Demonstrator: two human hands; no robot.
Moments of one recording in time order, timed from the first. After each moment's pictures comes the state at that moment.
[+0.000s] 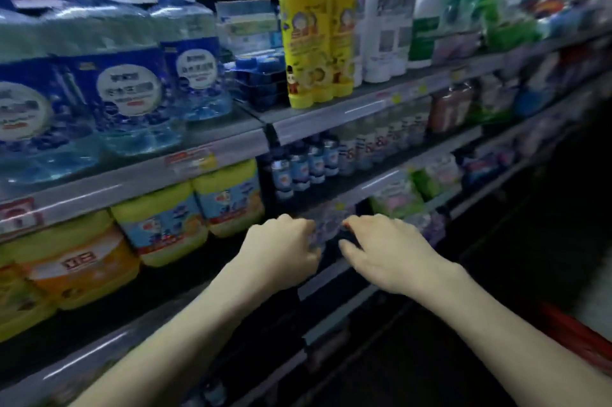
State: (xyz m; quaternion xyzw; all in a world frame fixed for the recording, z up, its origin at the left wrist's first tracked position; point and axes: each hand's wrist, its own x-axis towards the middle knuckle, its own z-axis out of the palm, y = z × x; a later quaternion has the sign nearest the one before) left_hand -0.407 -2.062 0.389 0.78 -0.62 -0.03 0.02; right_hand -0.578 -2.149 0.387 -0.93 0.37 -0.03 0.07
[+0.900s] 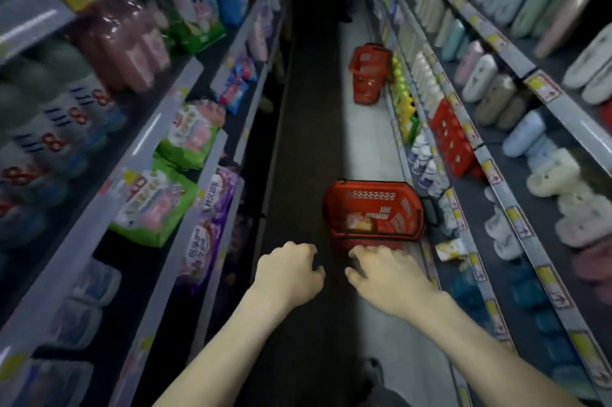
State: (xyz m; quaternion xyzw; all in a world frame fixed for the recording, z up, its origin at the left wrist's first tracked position) left_hand -0.684 -2.353 0.203 0.50 -0.83 -0.20 -0.12; right_hand -0.856 -2.272 0.194 -0.63 0.76 0.02 0.19
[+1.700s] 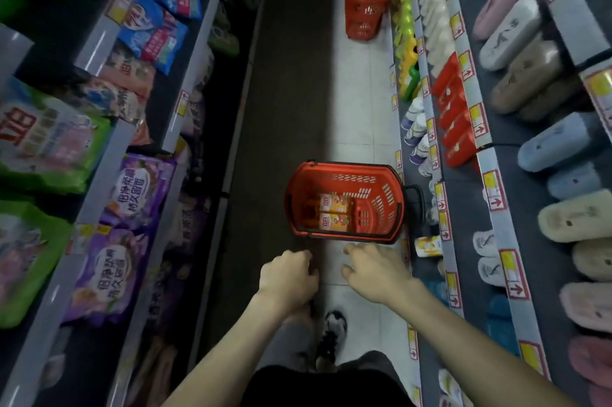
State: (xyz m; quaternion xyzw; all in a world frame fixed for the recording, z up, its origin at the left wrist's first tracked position) left_hand -0.933 -2.500 0.063 0.53 -0.76 -0.30 -0.21; right_hand -1.112 -2.445 0.069 -0.61 0.72 0.11 0.32
